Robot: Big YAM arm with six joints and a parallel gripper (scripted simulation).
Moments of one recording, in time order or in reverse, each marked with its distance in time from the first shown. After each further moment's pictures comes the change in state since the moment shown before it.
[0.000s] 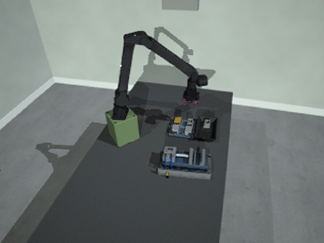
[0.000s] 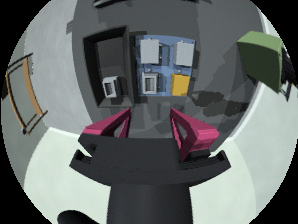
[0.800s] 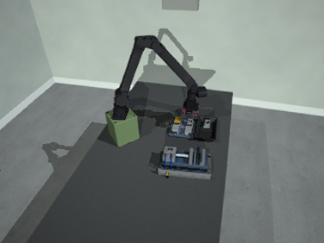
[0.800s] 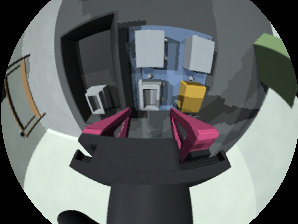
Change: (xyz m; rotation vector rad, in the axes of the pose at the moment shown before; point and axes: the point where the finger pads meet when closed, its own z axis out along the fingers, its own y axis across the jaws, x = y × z) arm 0.000 0.001 0.085 0.003 -0.001 0.000
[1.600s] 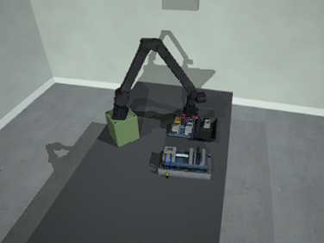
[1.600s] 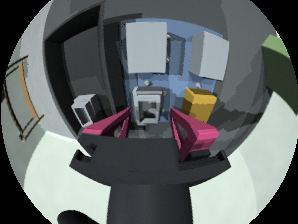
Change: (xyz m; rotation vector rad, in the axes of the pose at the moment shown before) arm -0.001 -0.003 0.042 0.011 -0.005 0.000
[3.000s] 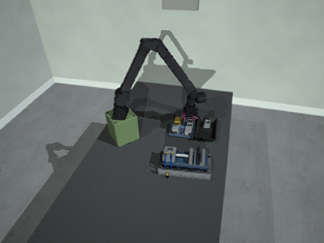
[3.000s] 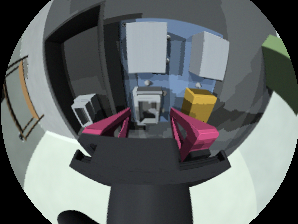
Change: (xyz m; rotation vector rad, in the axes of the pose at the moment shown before) arm 0.000 0.000 0.000 0.000 0.000 0.000
